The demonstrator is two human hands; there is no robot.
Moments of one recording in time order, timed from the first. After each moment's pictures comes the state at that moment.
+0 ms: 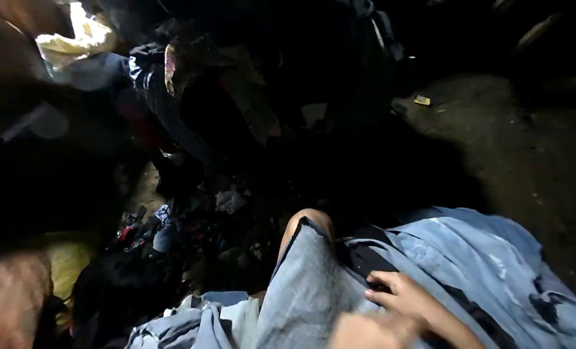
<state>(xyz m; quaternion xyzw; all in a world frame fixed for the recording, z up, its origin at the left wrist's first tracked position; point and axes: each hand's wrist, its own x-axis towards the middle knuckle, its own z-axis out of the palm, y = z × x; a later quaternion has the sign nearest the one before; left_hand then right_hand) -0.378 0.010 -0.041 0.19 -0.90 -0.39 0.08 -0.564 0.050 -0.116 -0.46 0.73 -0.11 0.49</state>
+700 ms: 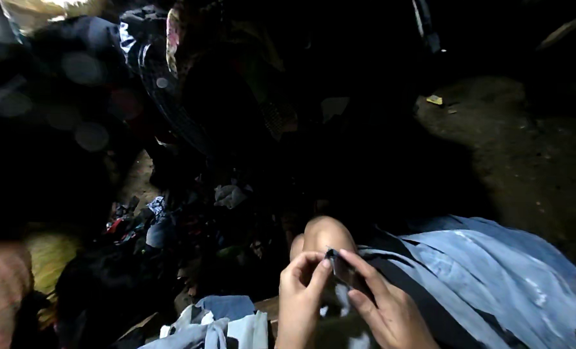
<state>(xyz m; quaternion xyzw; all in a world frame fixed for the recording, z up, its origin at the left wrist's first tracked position) -0.336 -0.093 -0.052 0.46 -0.45 -0.69 0.33 -0.468 -0.008 -0.076 -0.59 0.70 -0.36 0.18</state>
